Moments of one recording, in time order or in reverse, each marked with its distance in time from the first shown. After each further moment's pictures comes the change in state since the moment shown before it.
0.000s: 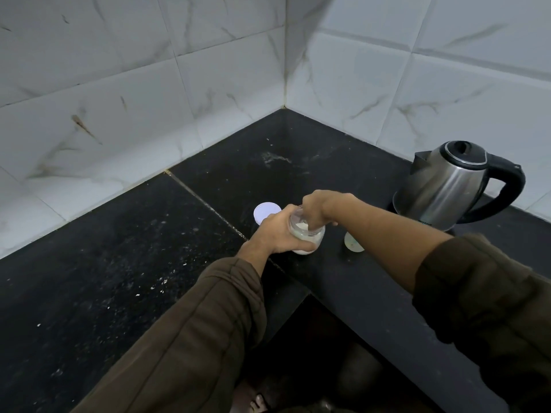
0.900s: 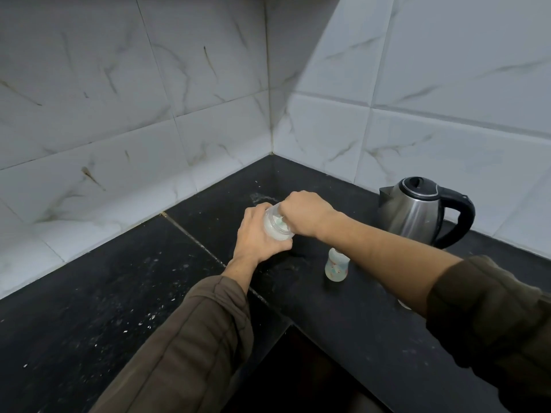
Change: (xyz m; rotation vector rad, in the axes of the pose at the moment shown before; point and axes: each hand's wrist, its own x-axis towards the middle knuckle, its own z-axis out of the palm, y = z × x) left_hand -0.010 0.058 -0.031 0.026 0.472 0.152; right_hand -0.054 0.020 -0.034 -0.138 0.574 -0.114
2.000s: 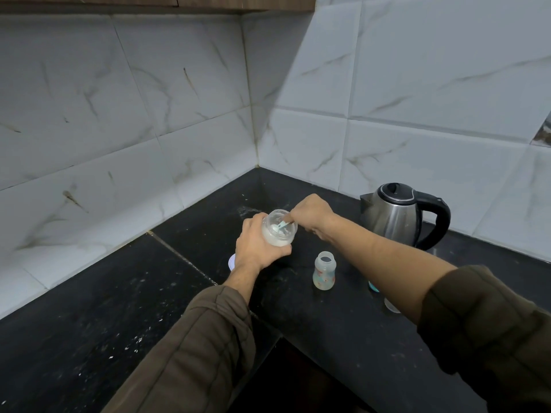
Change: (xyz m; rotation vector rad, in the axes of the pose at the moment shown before) left_hand 0.009 0.029 0.019 0.052 -0.017 -0.066; right_hand -0.014 0.043 0.012 1.120 0.062 0.699
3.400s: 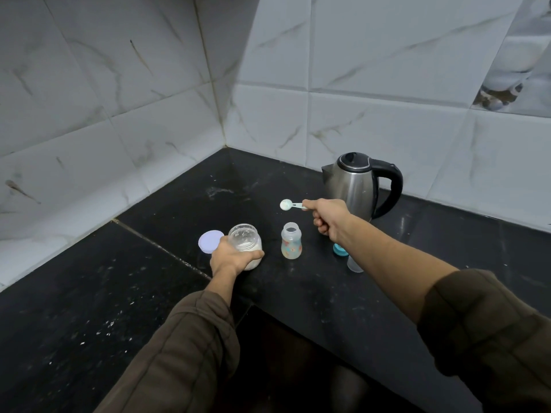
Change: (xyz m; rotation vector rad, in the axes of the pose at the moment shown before) left_hand -0.044 -0.043 0.056 -0.044 -0.136 -0.496; right_hand -0.037 0.115 -0.037 0.665 0.120 0.344
